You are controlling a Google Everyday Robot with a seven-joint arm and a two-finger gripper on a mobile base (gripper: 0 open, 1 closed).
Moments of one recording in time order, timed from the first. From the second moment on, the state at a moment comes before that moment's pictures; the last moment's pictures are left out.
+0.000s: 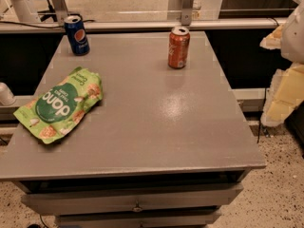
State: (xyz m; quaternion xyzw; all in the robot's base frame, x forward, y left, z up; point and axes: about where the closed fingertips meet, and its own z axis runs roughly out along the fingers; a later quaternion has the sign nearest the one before) arm 0.438 -0.217 0.976 -0.60 0.78 -0.03 0.16
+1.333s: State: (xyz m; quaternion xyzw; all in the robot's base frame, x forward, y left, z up) arm 0.456 -0.066 0.951 -0.62 0.72 0.11 0.29
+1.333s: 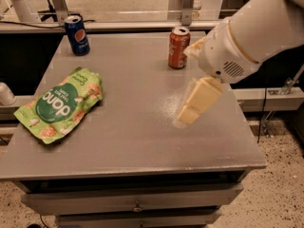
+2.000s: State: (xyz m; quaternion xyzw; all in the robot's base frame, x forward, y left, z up) arm 0.463 -0.013 0.948 -0.62 0.70 0.15 0.32
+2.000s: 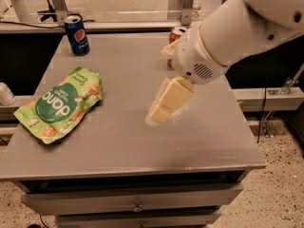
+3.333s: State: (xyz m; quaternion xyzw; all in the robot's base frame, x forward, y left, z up) arm 0.543 0.130 0.862 -0.57 0.66 0.25 0.42
